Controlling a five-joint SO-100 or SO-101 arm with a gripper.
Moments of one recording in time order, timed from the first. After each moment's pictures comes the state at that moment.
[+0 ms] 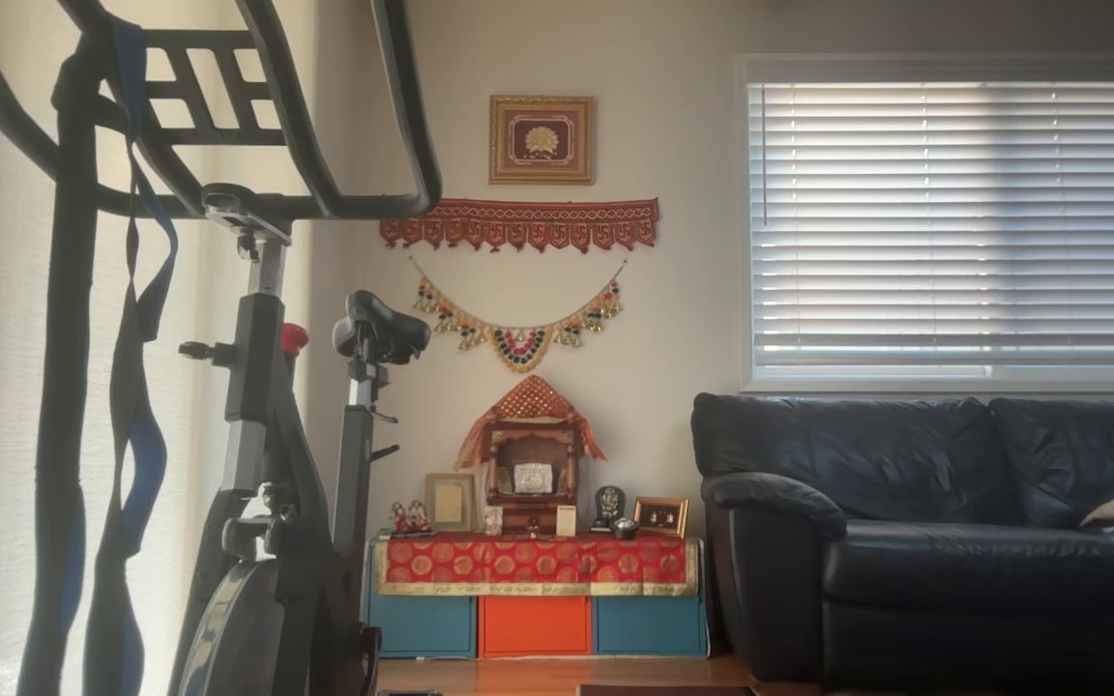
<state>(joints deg) 34.7 111.5 110.9 64.9 -26.4</state>
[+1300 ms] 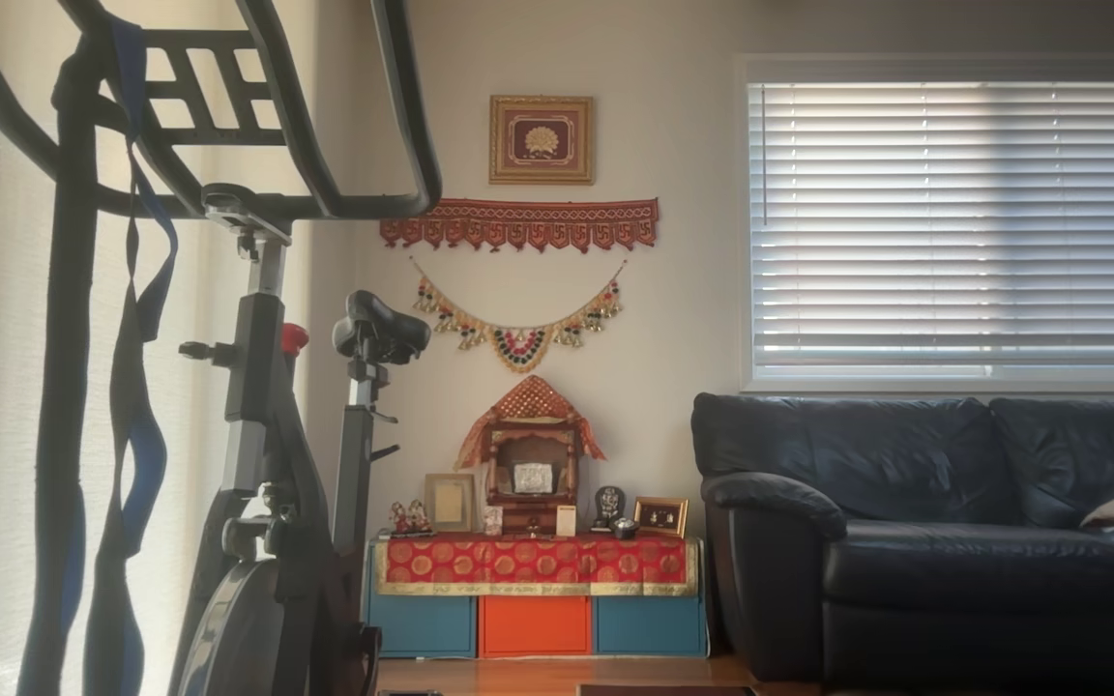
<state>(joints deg) 37.4 109.2 112.3 59.9 -24.6</state>
